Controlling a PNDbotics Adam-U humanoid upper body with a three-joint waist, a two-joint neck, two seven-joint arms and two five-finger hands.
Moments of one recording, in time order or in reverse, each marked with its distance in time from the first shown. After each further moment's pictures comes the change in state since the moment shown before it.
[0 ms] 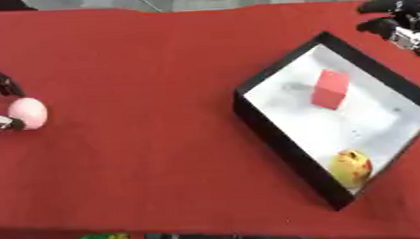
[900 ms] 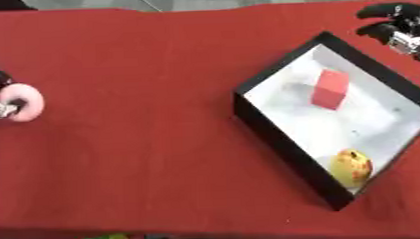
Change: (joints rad) left arm 0.019 0.013 0.026 -0.099 0.156 0.079 0.052; right arm 0.015 0.001 -0.006 0.001 0.015 0.000 0.005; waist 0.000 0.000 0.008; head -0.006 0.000
